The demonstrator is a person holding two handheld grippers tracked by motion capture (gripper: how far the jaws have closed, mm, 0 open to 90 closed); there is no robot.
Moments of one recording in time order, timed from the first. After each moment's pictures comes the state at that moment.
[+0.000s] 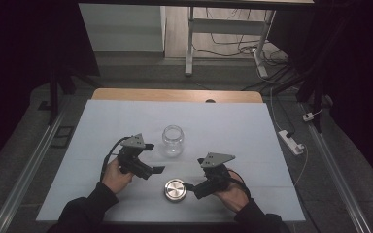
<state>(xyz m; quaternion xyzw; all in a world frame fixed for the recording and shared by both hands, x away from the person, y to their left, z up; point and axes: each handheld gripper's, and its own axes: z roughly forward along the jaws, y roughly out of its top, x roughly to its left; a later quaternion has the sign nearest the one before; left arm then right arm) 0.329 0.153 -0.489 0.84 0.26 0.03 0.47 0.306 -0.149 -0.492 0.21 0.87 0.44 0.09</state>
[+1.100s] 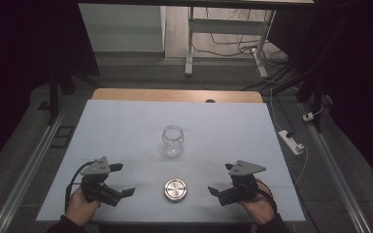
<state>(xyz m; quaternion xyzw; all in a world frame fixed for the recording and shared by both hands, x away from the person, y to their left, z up) 0.242 0.227 -0.496 0.82 0.32 0.07 0.46 0.280 -0.219 -0.485 0.27 0.85 0.43 0.15</state>
